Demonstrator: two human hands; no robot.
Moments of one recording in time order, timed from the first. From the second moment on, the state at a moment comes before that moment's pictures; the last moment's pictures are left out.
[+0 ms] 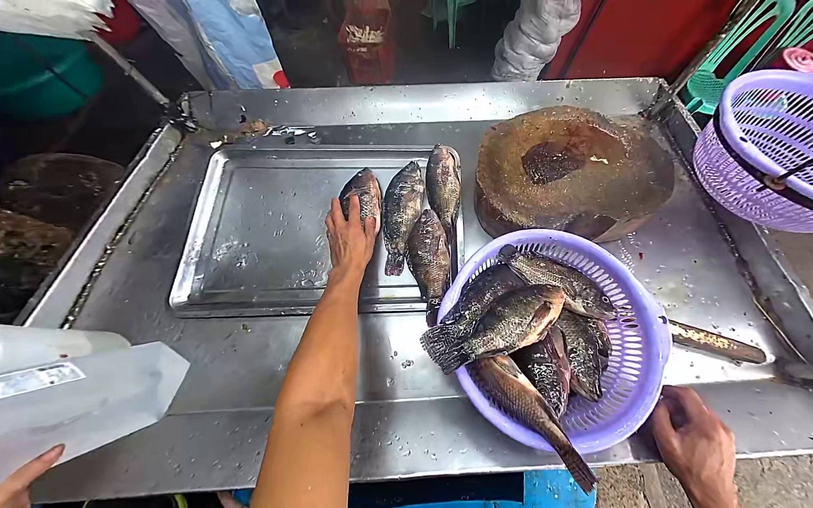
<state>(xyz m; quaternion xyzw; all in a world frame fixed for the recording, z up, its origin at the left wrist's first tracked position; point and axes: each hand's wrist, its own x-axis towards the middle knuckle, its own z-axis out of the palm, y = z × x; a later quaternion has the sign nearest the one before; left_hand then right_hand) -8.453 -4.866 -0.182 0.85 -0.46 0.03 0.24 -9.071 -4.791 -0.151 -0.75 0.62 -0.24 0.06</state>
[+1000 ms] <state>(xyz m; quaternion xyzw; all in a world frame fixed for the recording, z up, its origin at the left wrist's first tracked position) -8.778 -4.831 -0.034 0.70 -0.70 -0.11 -0.09 -9.074 -4.794 -0.134 -0.72 0.66 -0.16 0.16</state>
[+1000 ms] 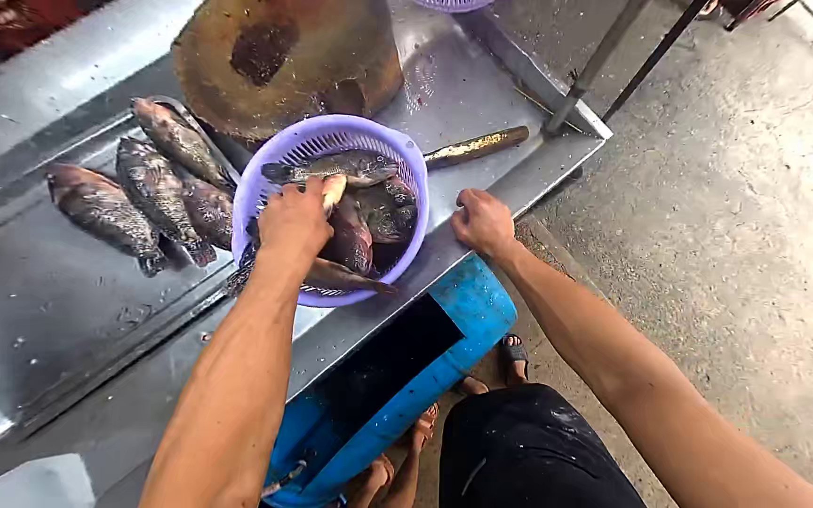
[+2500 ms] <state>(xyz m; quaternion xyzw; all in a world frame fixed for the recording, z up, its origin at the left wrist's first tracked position) -8.514 -4.800 -0.078 0.80 -0.55 -0.09 0.23 -9.076 -4.792 -0.143 -0.74 0.64 -0.20 0.10</state>
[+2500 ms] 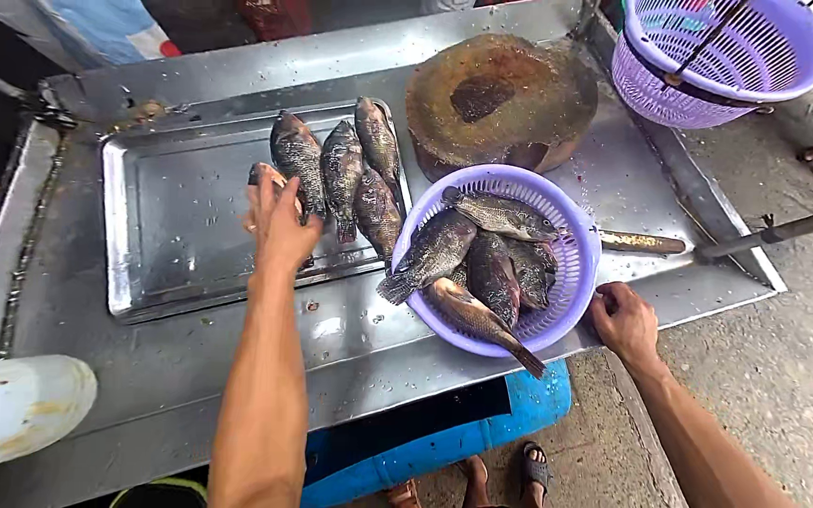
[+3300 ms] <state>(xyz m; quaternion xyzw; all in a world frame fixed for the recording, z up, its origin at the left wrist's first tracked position) -8.623 -4.408 -0.076 0.90 -0.25 -0.06 0.35 -8.959 -4.769 0.007 -0.80 0.45 -0.20 0.35</state>
